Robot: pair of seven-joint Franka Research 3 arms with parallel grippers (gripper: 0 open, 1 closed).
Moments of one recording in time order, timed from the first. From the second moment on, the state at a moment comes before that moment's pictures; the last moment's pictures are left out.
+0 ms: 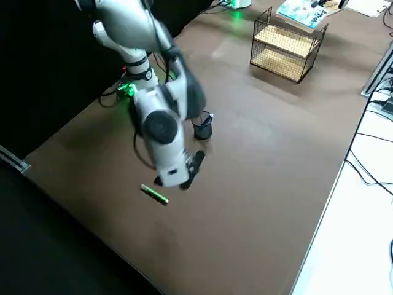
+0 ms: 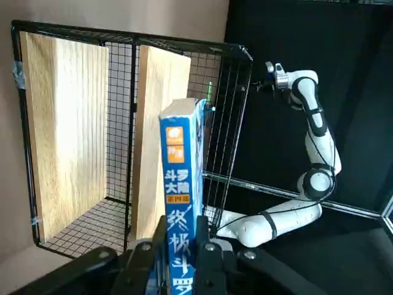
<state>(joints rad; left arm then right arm) 0.25 0.68 -0.54 -1.67 -1.06 1.83 0.46 -0.61 0.60 -0.06 -1.46 -0.03 1.81 -0.78</state>
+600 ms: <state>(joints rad) 0.16 0.69 -0.54 -1.68 -1.12 1.99 0.46 -0.68 0.79 -0.06 -1.49 -0.09 2.05 -0.67</state>
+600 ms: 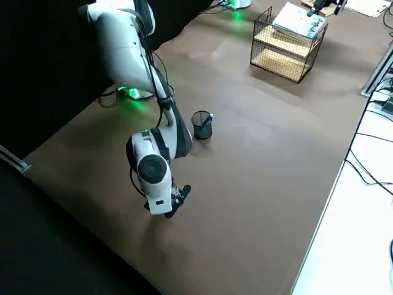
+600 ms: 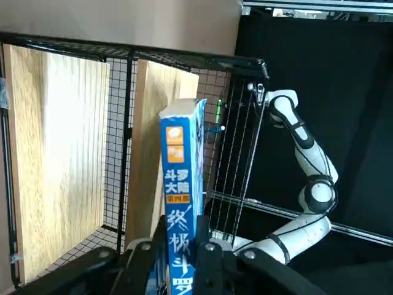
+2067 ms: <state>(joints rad) 0.02 0.71 -0.54 -1.69 -1.13 2.30 0.45 -0.66 0.64 0.10 -1.46 0.14 1.56 -0.91</state>
